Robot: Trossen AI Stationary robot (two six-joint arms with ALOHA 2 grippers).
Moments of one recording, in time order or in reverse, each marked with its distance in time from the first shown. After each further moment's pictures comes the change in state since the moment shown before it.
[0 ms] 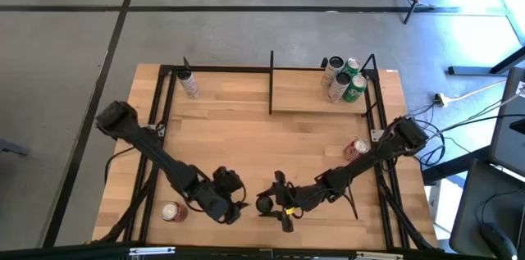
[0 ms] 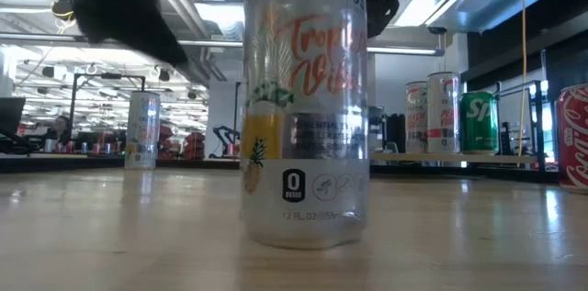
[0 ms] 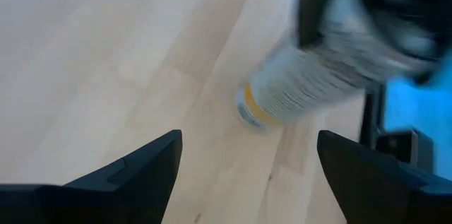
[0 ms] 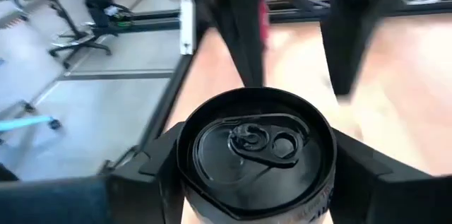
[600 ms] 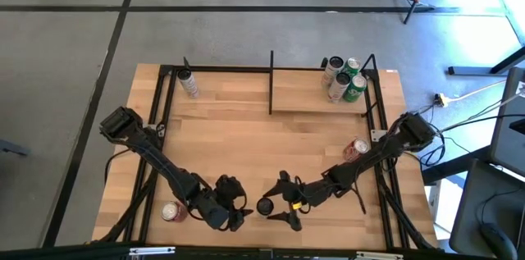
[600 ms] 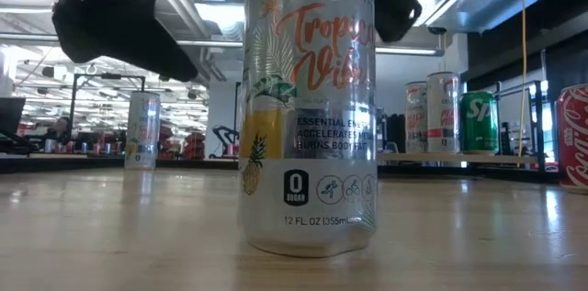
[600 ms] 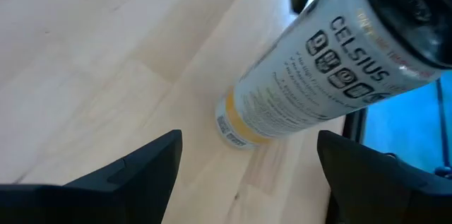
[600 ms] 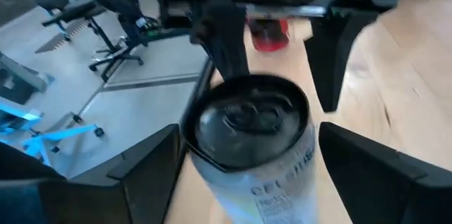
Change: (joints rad) left arm -0.042 0.106 0.000 0.169 -0.077 -0.116; right arm 0.003 -0.059 -0.095 0.064 -0.092 0.108
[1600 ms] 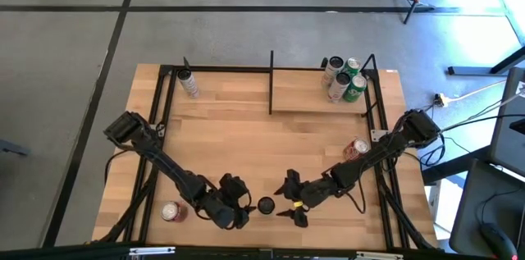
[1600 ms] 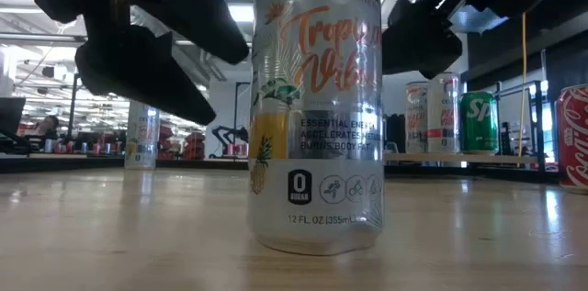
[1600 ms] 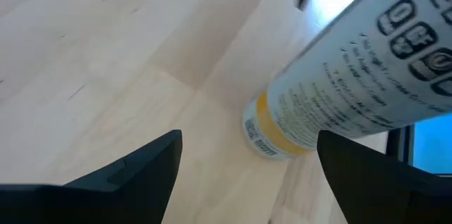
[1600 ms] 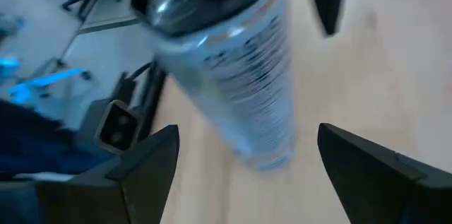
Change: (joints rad) left arm 0.022 0.079 0.001 0.029 -0.036 0.019; right arm 0.000 -0.059 -0.002 -0.332 -0.075 0.102
